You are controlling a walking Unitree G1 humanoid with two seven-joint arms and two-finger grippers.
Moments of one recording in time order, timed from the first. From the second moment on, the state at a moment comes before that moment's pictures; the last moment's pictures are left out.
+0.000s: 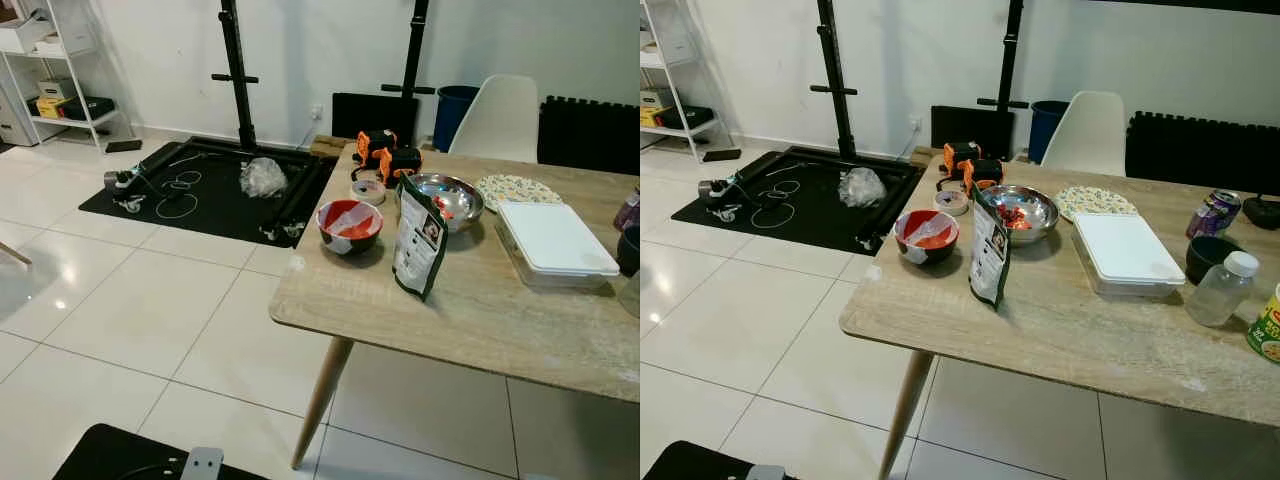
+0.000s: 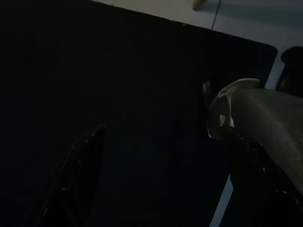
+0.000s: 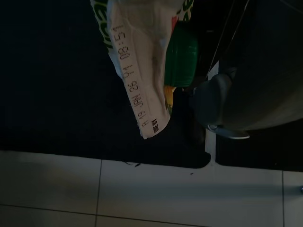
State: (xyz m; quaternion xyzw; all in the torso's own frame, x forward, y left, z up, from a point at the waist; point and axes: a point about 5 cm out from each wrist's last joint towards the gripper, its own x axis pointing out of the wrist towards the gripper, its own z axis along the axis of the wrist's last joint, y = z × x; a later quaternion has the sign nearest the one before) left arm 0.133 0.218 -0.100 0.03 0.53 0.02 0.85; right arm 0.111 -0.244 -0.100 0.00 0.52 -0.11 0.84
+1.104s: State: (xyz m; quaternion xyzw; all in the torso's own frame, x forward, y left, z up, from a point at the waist) left arm 0.128 0.212 -0.103 0.03 0.54 0.02 0.84; right arm 0.116 -0.245 -0.098 -0.01 0.52 -0.11 0.85
